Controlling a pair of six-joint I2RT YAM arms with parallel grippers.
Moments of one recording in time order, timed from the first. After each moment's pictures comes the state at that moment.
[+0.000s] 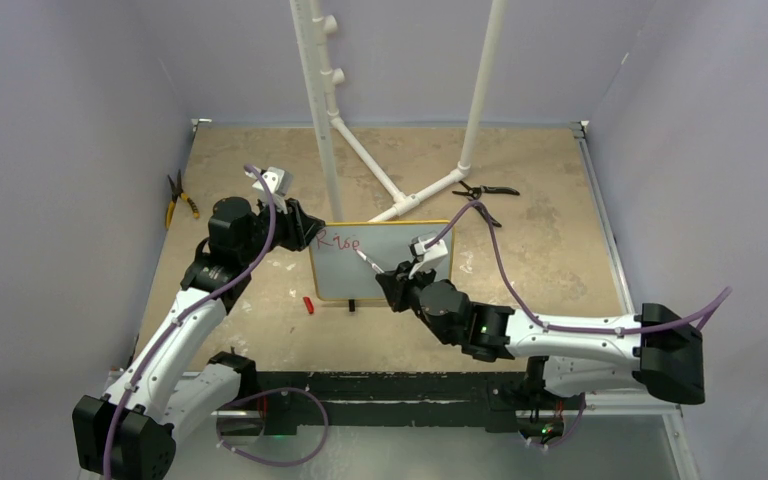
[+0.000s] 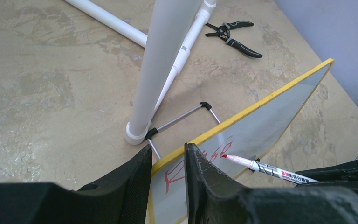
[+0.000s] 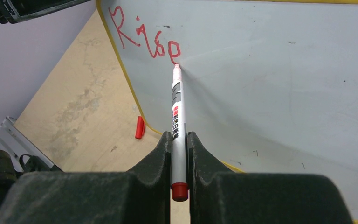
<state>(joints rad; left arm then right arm) -0.27 0.91 0.72 -0.10 0.35 -0.23 1.25 1.16 0.61 0.30 0.64 0.54</state>
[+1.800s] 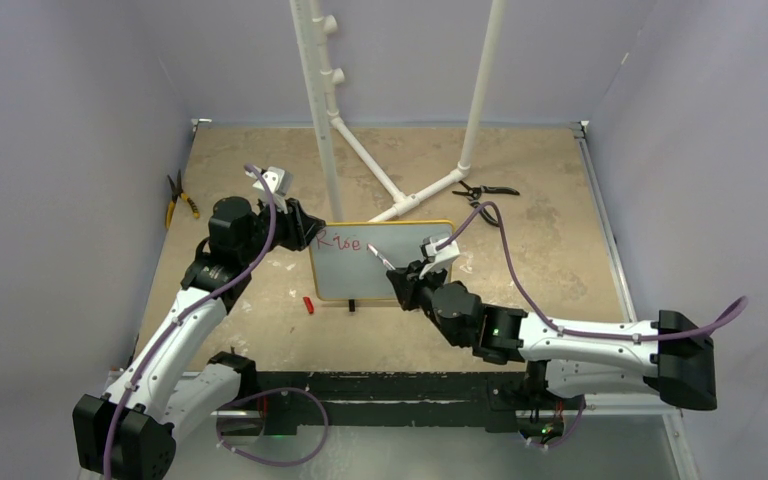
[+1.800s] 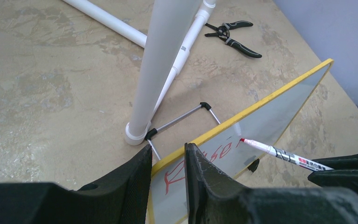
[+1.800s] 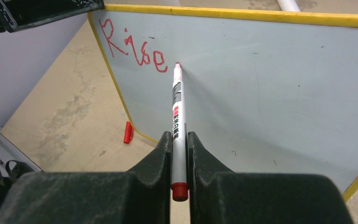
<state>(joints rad) -0.28 0.92 0.72 -0.10 0.36 -0.23 1.25 1.05 0.58 0.26 0.69 0.49</state>
